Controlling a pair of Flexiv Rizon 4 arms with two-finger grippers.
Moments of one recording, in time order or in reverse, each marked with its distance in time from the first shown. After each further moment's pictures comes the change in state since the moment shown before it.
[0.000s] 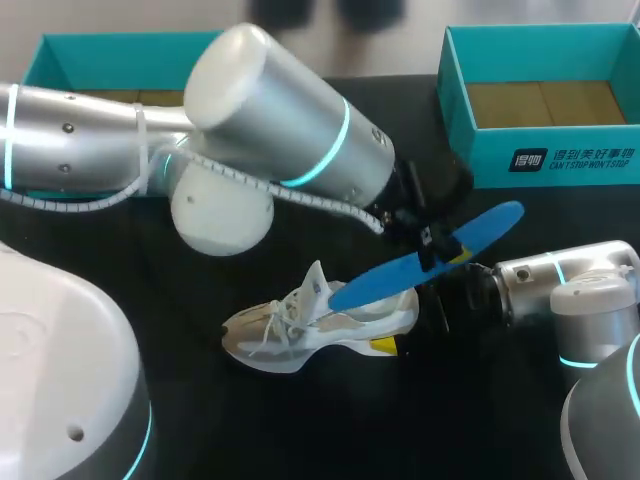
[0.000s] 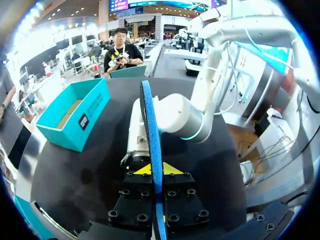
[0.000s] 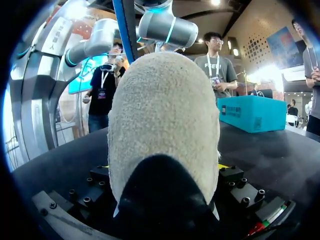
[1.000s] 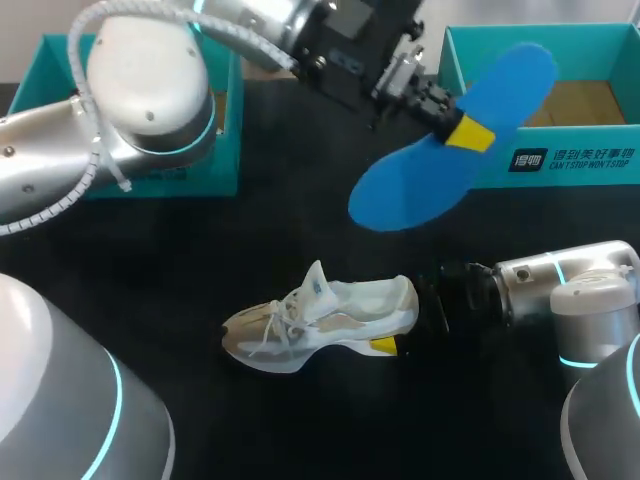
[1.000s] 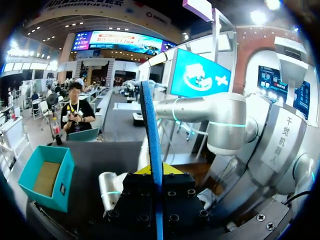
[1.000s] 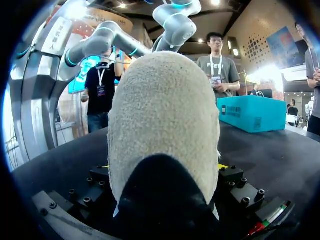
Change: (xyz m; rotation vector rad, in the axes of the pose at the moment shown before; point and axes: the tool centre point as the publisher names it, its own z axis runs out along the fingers) left arm 0.037 -0.126 -0.169 0.422 0.461 0.140; right arm 0.000 0.000 0.000 0.000 0.000 0.000
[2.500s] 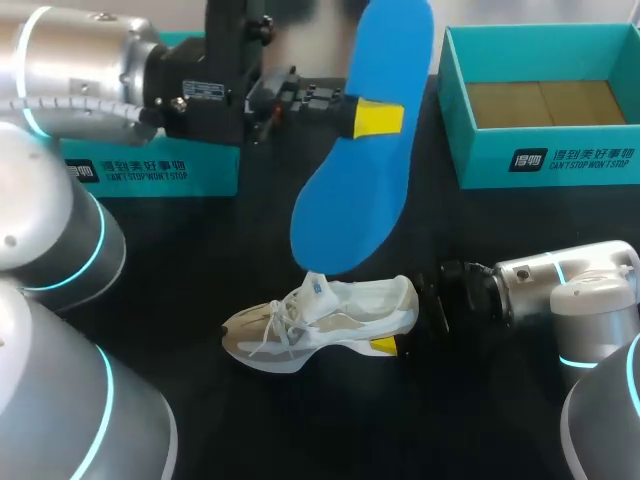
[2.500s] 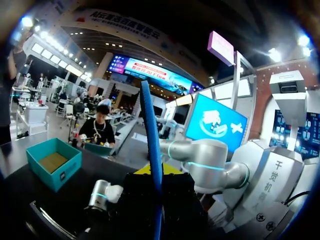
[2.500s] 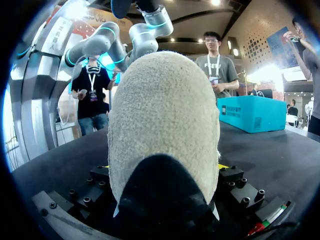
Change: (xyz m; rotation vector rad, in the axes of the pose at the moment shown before) left arm 0.090 -0.028 -0.072 0.355 -0.207 -0.223; right arm 0.000 0.000 0.000 0.000 0.000 0.000
